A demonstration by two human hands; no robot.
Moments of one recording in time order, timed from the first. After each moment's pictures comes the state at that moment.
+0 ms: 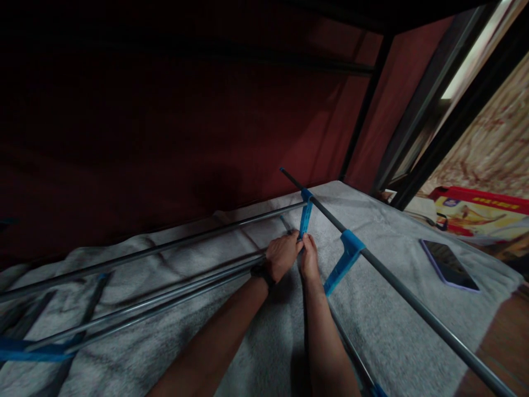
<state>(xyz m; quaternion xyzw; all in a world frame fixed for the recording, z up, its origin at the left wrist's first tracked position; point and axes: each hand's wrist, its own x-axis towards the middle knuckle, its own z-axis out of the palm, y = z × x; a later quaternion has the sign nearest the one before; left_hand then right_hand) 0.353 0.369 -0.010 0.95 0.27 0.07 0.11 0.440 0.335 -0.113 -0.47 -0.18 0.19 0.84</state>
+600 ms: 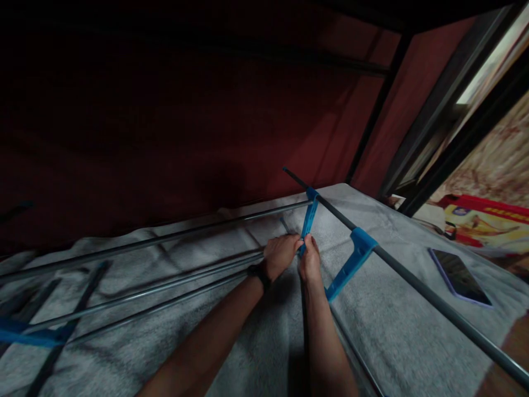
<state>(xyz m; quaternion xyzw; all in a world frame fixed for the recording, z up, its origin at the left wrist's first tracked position) 0.338 0.384 -0.005 0.96 0.26 0.06 0.12 0.428 0.341 -0.102 -0.42 -0.16 0.23 0.86</state>
